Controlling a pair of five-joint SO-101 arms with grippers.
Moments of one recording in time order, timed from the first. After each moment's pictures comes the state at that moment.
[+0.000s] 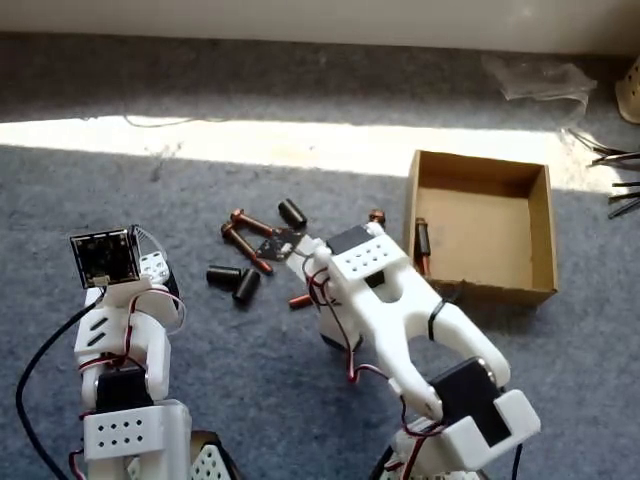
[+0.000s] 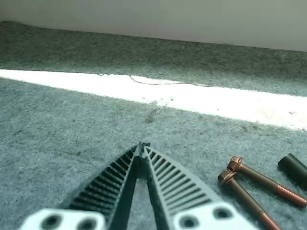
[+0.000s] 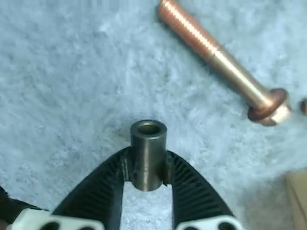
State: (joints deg) left arm -15.8 -88.7 90.6 26.7 5.1; right arm -34.1 -3.1 31.5 73.5 33.8
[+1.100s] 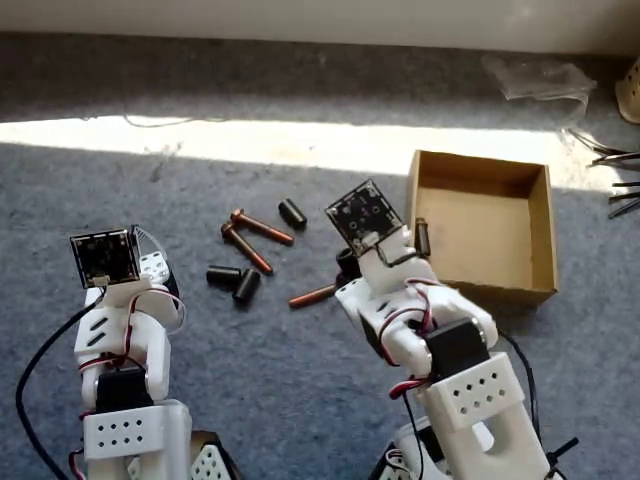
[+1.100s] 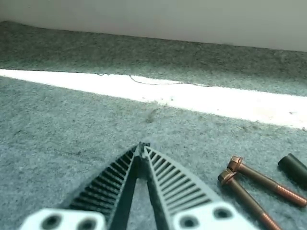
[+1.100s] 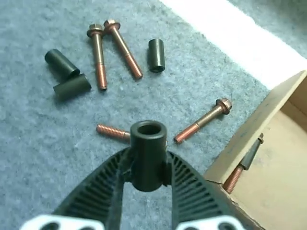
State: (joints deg) left arm -15.8 -88.7 90.6 26.7 5.1; right arm -28.8 -59.8 52.0 60.6 15.5
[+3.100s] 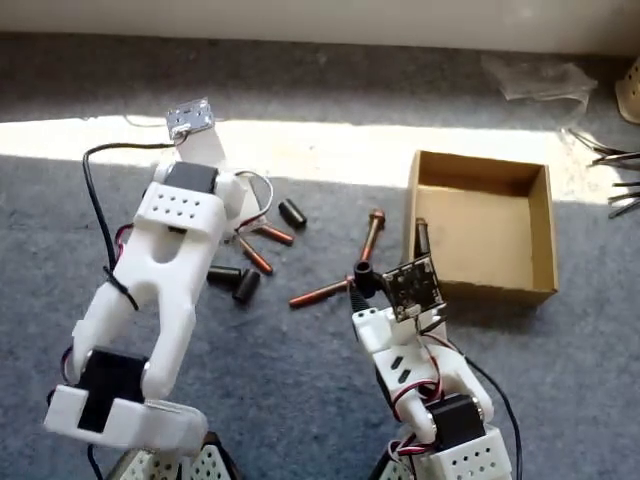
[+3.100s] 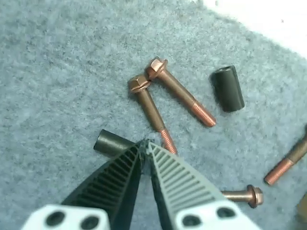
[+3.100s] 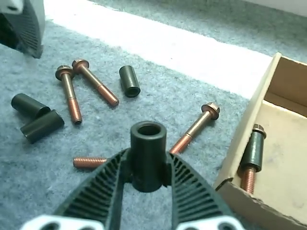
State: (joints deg) left arm 5.4 -3.4 16.7 67.6 38.8; right arm -24.3 -104.4 93.0 45.8 6.2
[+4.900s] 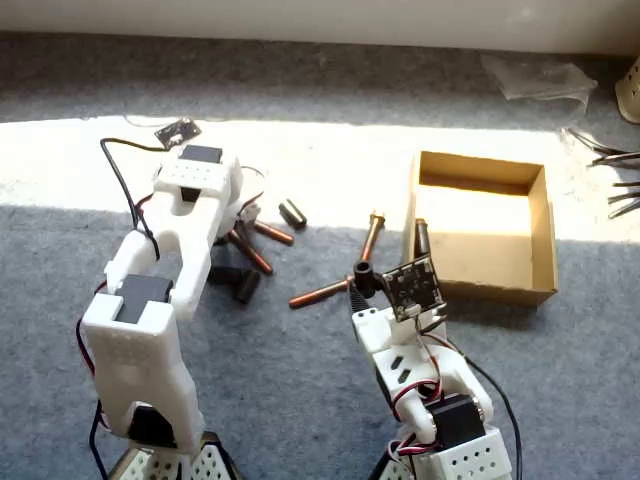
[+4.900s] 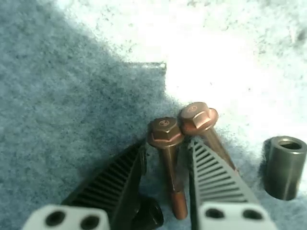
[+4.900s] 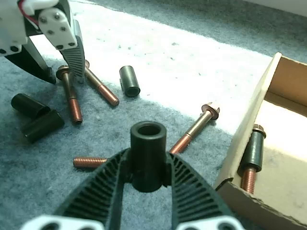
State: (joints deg) left arm 1.0 23.9 0.7 67.6 48.3; right arm -24.3 -104.5 93.0 45.8 6.2
